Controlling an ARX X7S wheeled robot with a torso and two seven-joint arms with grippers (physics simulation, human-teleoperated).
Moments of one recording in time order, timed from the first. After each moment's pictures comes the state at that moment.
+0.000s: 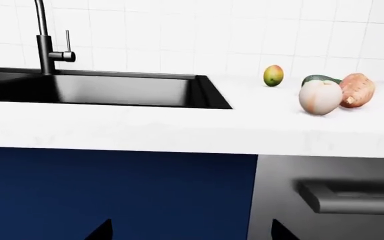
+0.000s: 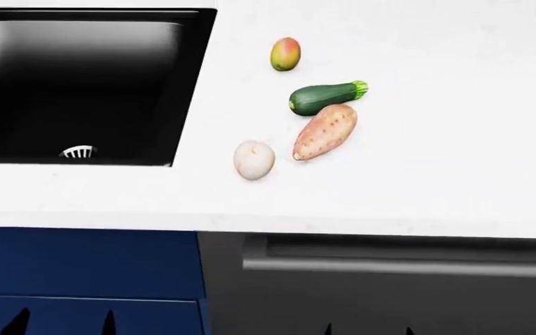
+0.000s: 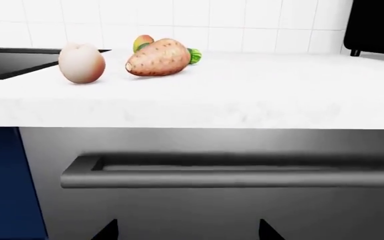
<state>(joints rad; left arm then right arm) 0.01 -0.16 0.17 0.04 -0.19 0.07 -0.16 0.00 0.16 -0.17 -0.04 0.14 0.04 0.21</state>
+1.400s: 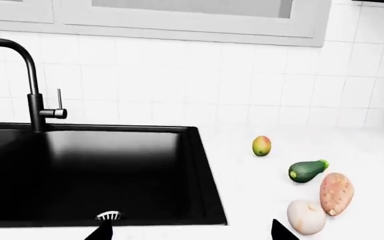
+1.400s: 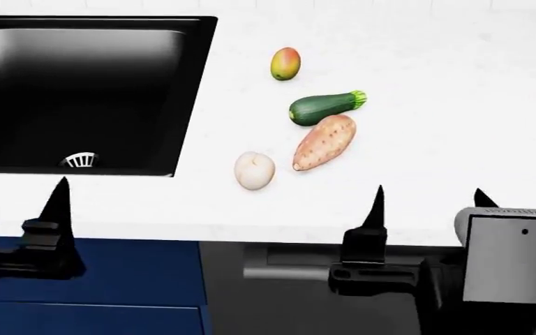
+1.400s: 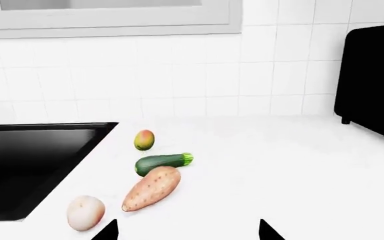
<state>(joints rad) -0.38 -0.37 0.03 0.61 -0.63 -0.83 -0.34 0.39 0.37 0.08 -0.70 0.65 0.99 0.37</state>
